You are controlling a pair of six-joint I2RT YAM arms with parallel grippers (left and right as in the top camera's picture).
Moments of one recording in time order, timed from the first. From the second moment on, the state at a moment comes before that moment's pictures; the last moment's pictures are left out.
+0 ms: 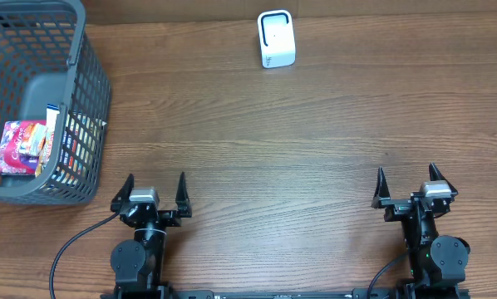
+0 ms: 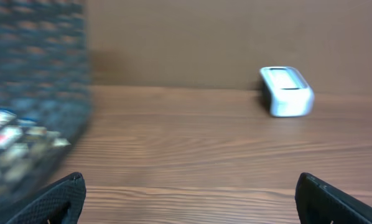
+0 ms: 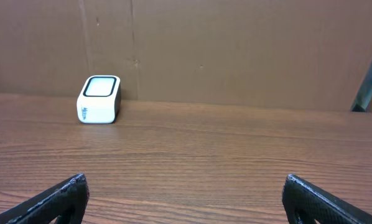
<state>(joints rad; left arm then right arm) 0.04 0.02 0.01 -0.07 0.07 -0.09 0.03 0.01 0.02 -0.04 -0.02 -0.04</state>
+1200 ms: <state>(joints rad) 0.04 0.56 1.09 -0.69 0.44 -0.12 0.03 0.01 0.02 -0.04 -0.02 -0.03</state>
